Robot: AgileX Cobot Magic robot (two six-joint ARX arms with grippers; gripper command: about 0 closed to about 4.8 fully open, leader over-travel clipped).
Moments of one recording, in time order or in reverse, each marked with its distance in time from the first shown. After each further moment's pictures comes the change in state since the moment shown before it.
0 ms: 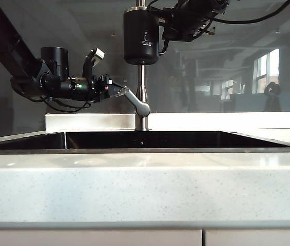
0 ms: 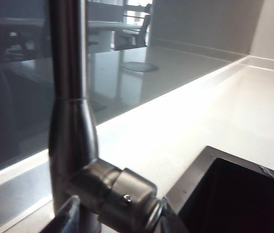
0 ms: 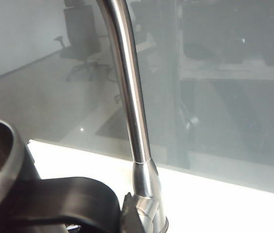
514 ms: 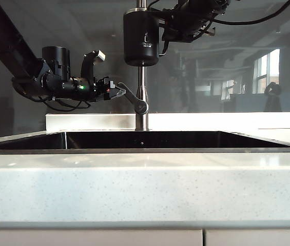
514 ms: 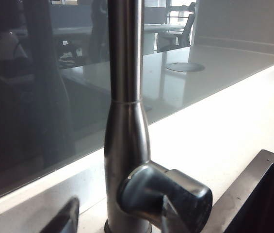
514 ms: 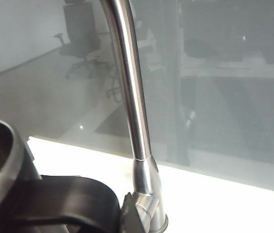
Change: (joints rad) left arm -0.004 -0.001 0.000 -0.003 -0.180 0.090; right arm 0.000 0.000 -0.001 -0.008 0.001 -0.005
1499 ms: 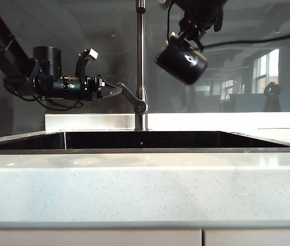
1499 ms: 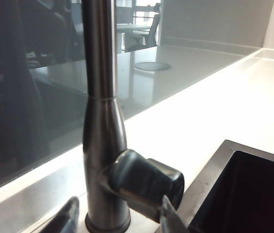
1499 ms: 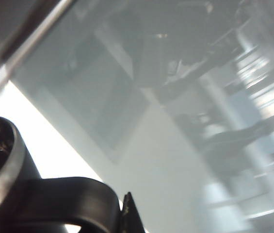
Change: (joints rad) left arm 0.038 -0.001 0.006 -0.005 0.203 -0.027; right arm 0.004 -0.058 0.000 -0.132 0.327 -1.033
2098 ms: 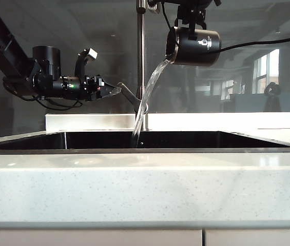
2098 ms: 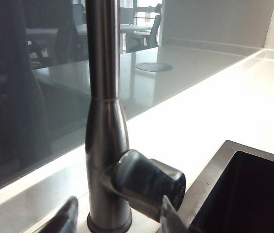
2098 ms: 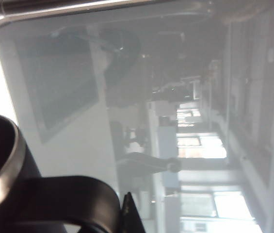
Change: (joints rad) left arm 0.001 0.000 0.003 0.000 0.000 0.000; right arm 0.064 -0.058 0.001 -0.013 0.084 -0.541
